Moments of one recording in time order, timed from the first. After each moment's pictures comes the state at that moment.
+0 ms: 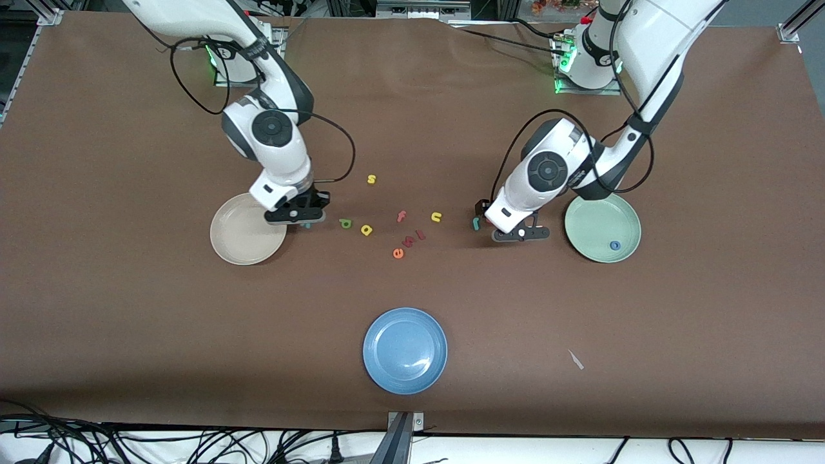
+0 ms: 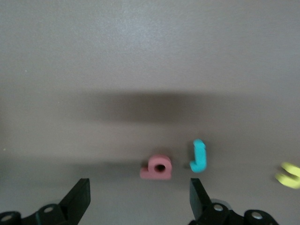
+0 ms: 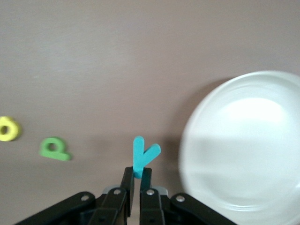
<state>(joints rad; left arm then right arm) 0.00 0.56 -0.53 -1.99 0.26 2.35 -0.77 0.10 0.32 0.36 -2.15 -0.40 2.44 0.61</state>
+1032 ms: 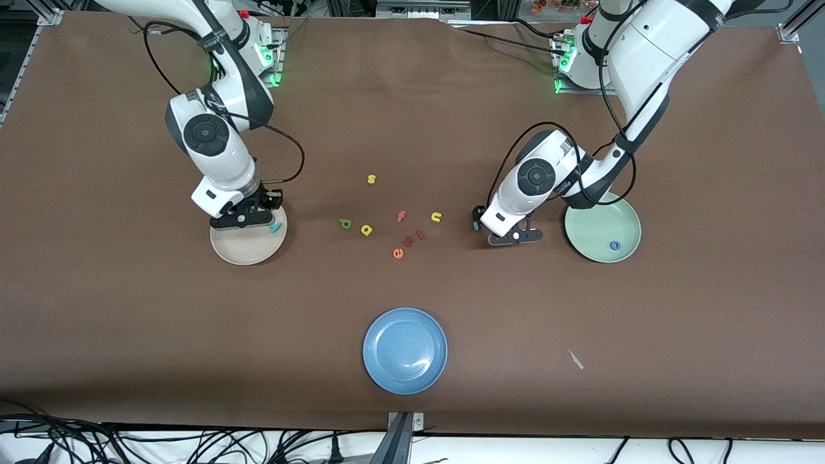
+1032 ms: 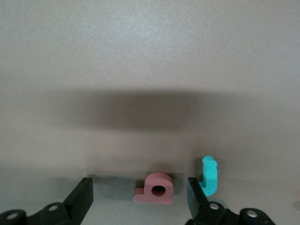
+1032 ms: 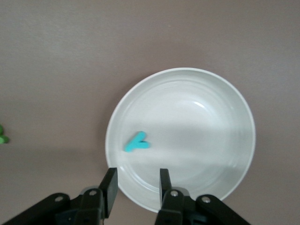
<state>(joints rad) 0.00 0.63 -0.52 -2.01 0.30 2.43 -0.82 -0.03 0.26 0.39 -2.19 -0.30 2.39 0.44</state>
